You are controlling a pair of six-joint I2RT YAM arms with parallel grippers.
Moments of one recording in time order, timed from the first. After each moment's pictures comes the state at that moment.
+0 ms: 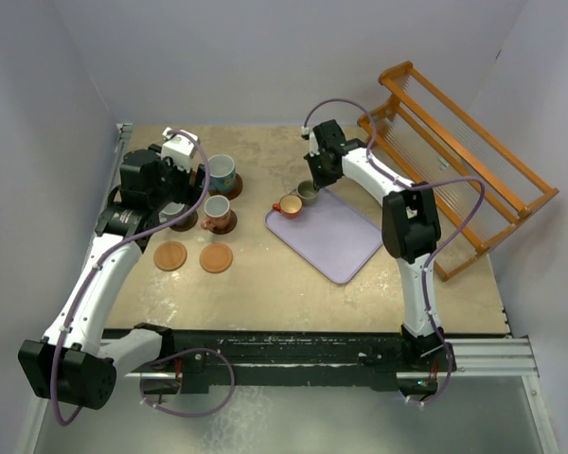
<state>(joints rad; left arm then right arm) -0.18 1.10 1.09 -0.38 0.07 0.22 0.41 2.22 1.88 -0.67 -0.02 0.03</state>
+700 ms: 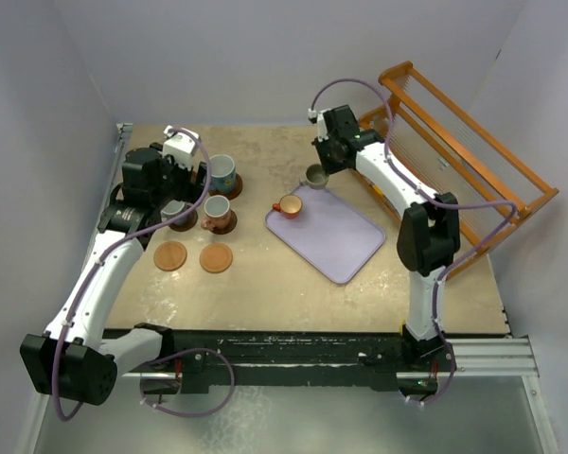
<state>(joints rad) -0.18 1.12 1.09 -0.36 0.07 0.21 0.41 2.07 1.87 -0.70 0.06 -0.04</state>
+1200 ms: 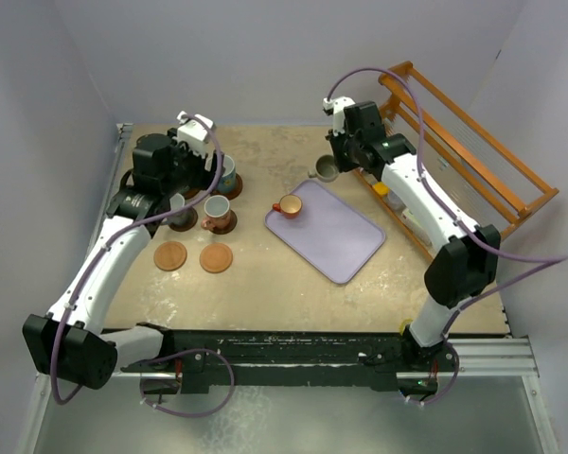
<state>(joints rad) -0.25 1.21 1.18 -0.31 0.15 0.17 0.41 1.75 1.71 -0.69 0.08 -0.07</state>
